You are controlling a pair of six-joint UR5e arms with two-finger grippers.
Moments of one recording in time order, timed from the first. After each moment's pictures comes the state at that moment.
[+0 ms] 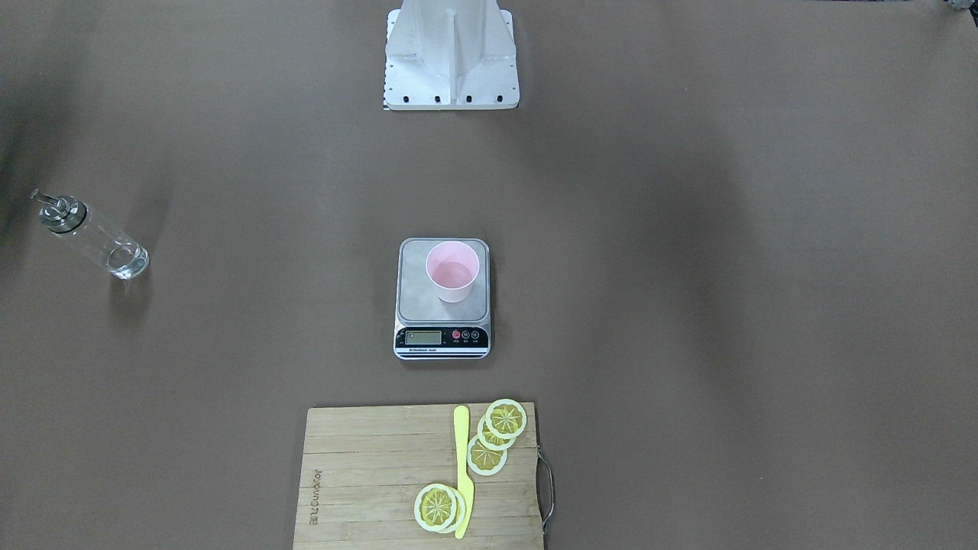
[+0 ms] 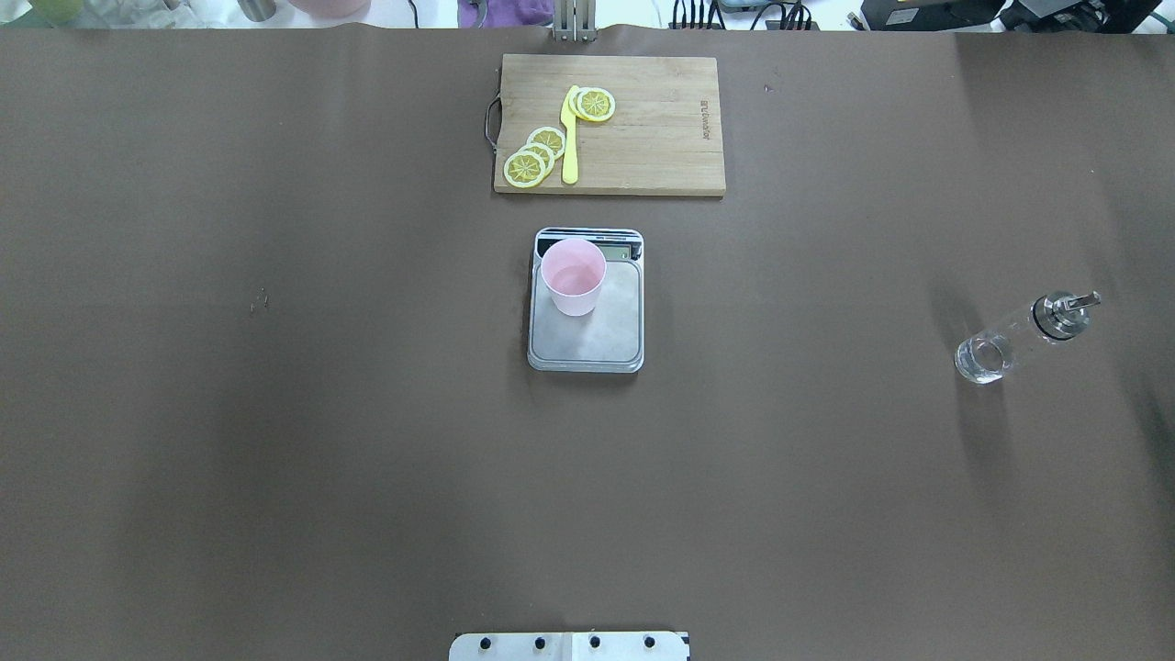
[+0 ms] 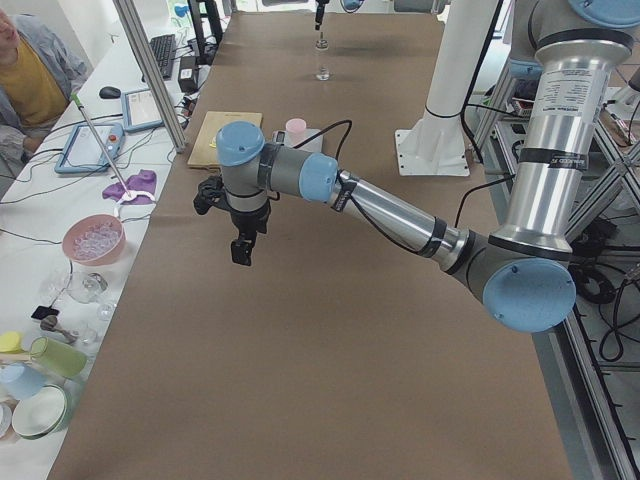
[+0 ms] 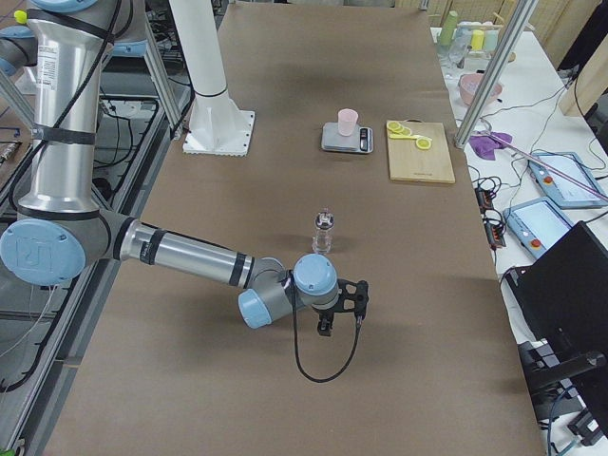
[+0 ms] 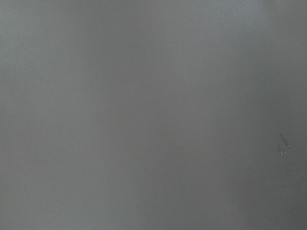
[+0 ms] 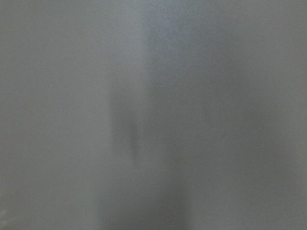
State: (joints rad) left arm -1.50 -1.72 -1.86 -1.33 -2.36 0.06; right arm 1.42 -1.72 1.51 -0.98 2.38 0.46
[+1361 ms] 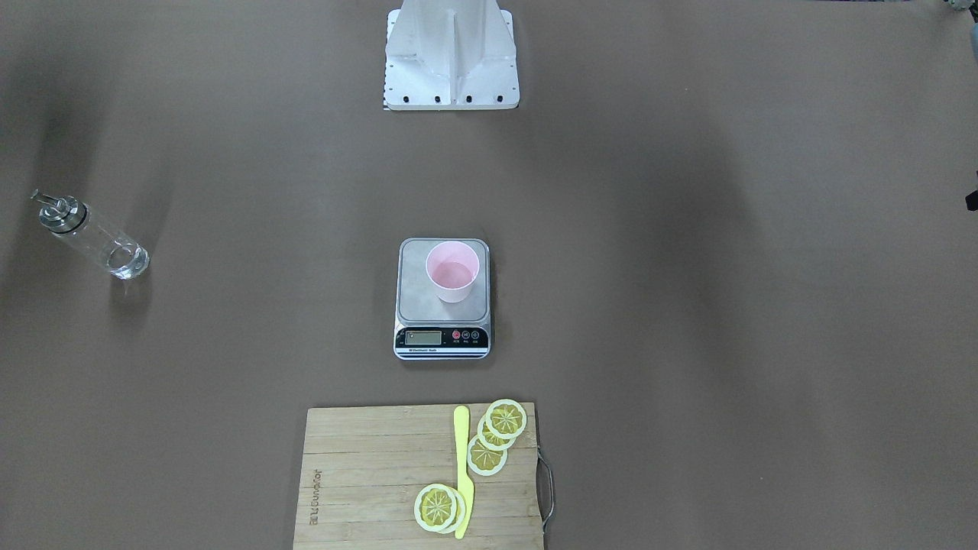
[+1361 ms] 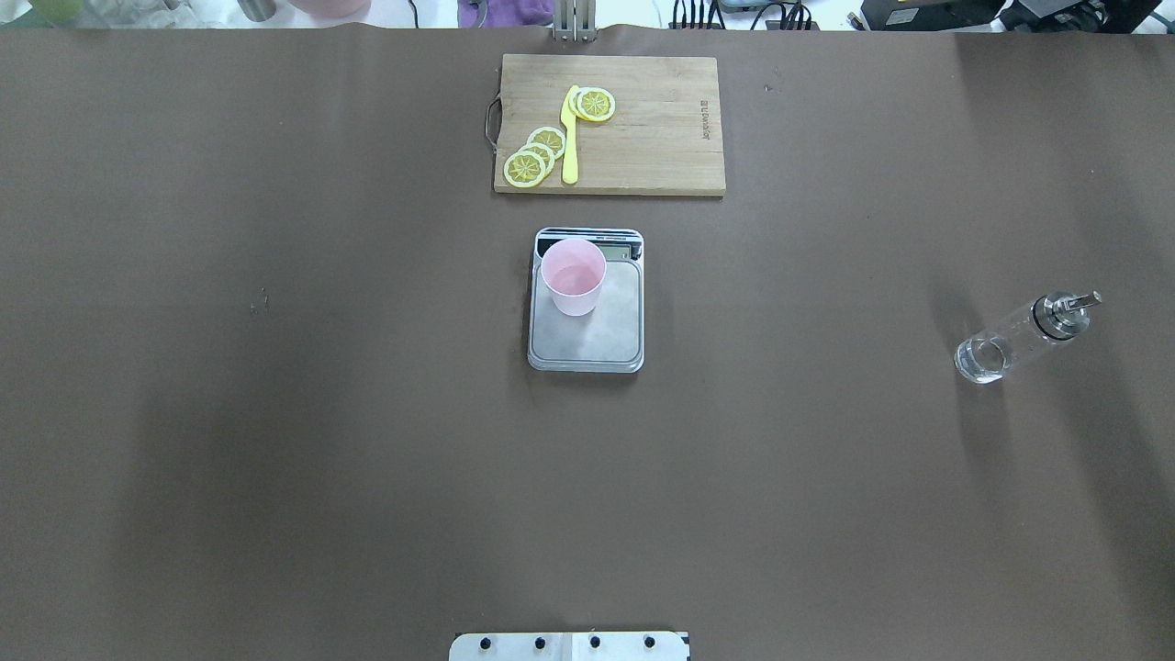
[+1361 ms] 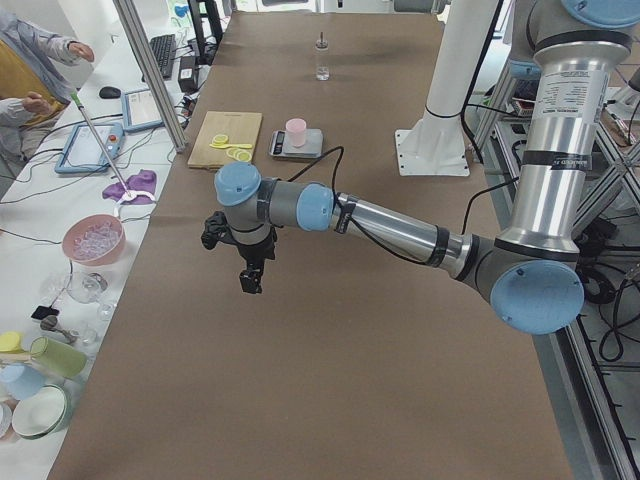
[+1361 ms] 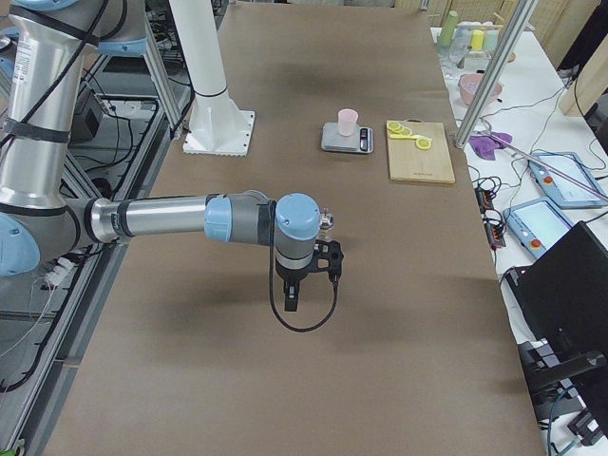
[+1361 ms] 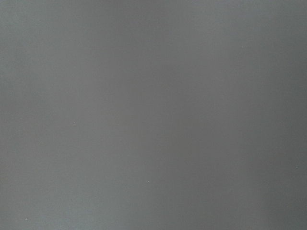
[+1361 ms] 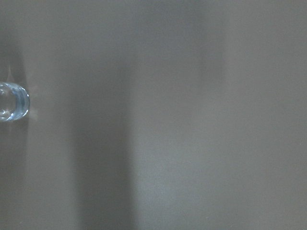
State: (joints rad) left arm -1.47 -1.68 -1.77 -1.38 -2.36 0.06; right arm 1.55 -1.84 1.97 -1.76 2.36 -0.07
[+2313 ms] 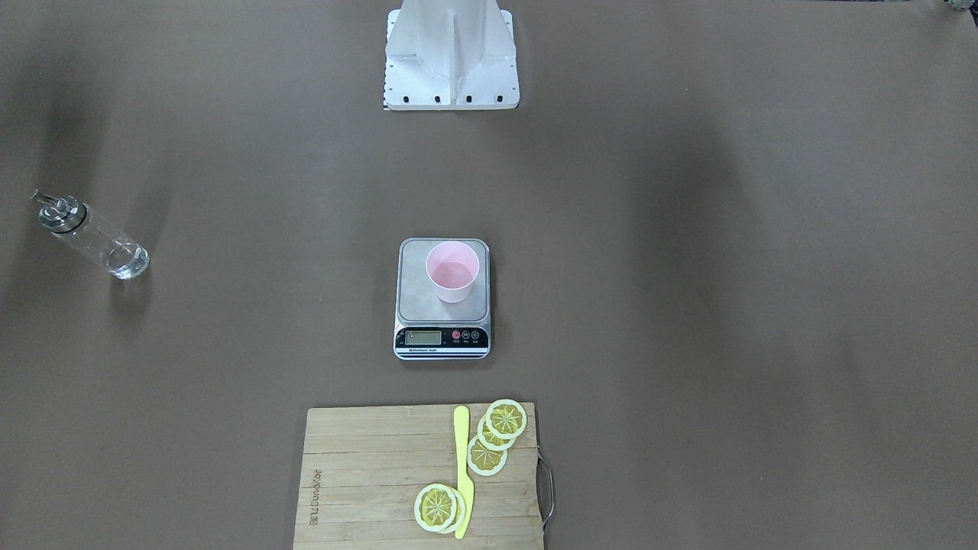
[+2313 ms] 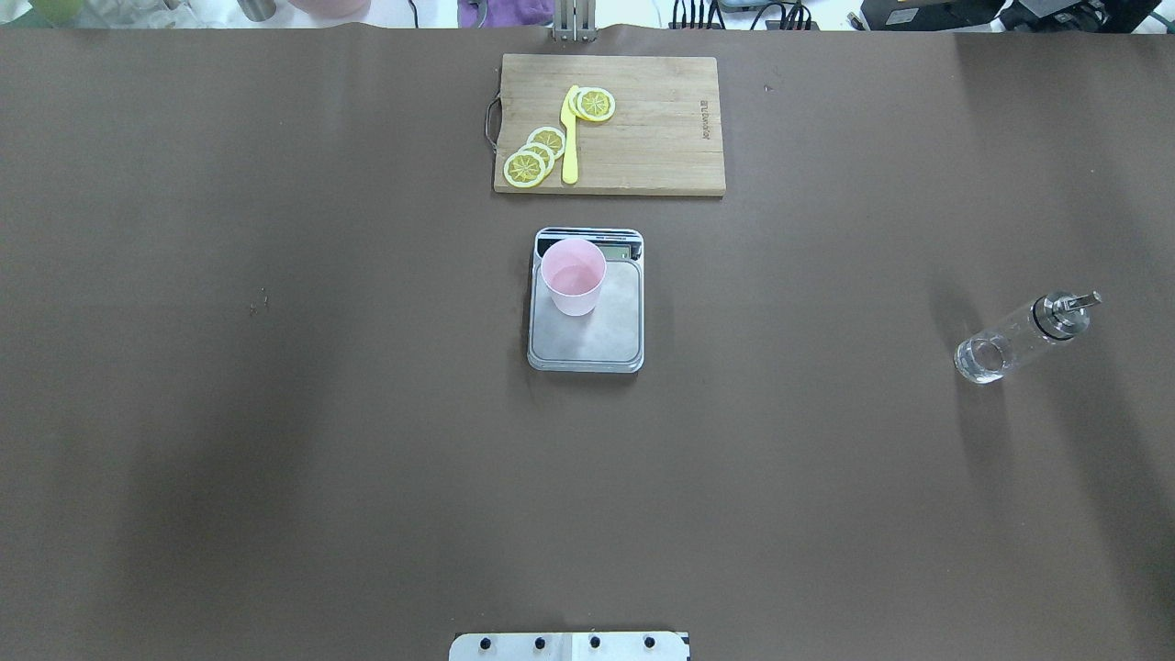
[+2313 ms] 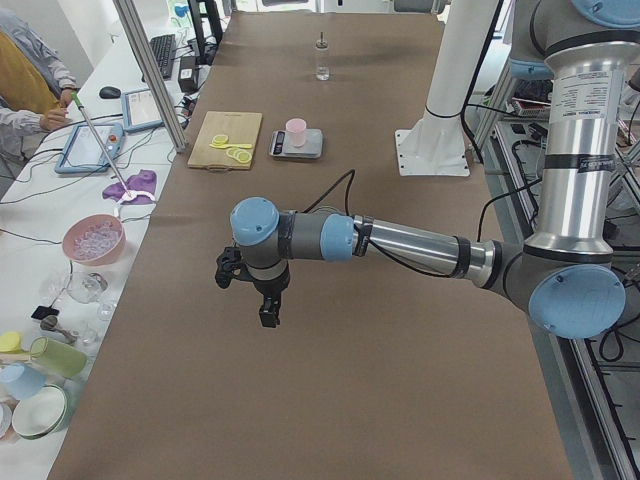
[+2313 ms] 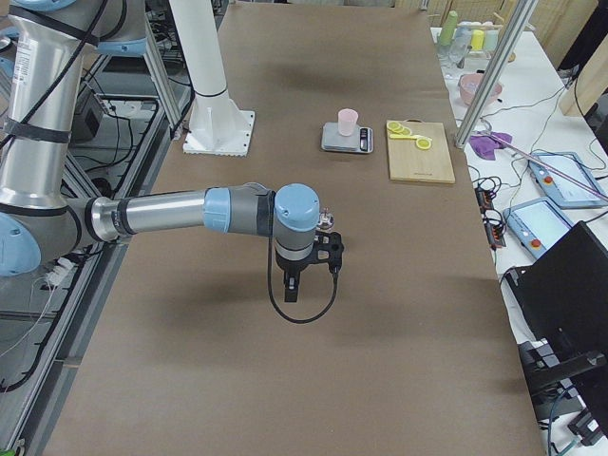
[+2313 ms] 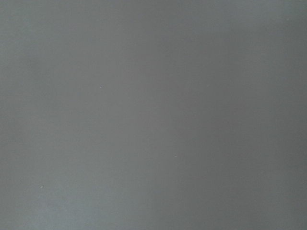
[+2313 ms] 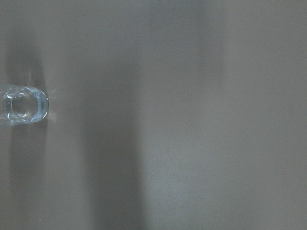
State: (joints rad) left arm -1.54 -1.58 -1.75 -1.40 -2.36 0.05; right arm 1.56 -1.83 1.99 -1.79 2.39 -0.07
